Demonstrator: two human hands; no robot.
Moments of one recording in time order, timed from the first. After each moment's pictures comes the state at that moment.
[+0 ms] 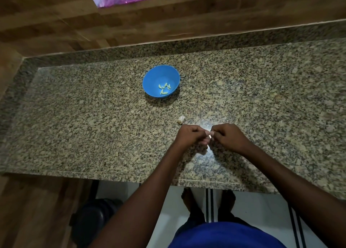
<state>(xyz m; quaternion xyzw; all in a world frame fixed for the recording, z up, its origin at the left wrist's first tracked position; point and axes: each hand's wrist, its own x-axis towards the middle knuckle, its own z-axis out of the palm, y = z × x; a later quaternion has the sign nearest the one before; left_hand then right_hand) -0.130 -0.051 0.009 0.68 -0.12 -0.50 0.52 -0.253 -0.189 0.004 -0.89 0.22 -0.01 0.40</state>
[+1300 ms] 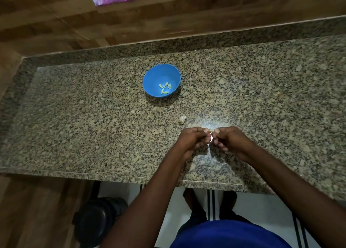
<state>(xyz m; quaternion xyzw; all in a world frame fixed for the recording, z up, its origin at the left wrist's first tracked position) -0.136 -0.055 0.019 0.61 0.04 -0.54 0.57 -0.254 -0.176 0.011 -0.52 0.36 0.04 0.78</state>
